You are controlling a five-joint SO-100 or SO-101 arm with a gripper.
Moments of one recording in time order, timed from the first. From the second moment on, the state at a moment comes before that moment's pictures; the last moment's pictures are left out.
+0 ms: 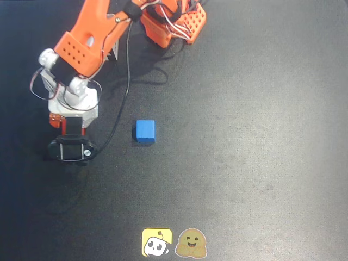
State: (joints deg) arm 36.7 83.9 110.4 53.3 46.0
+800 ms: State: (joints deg) arm 36.2 82.6 110.3 51.5 49.2
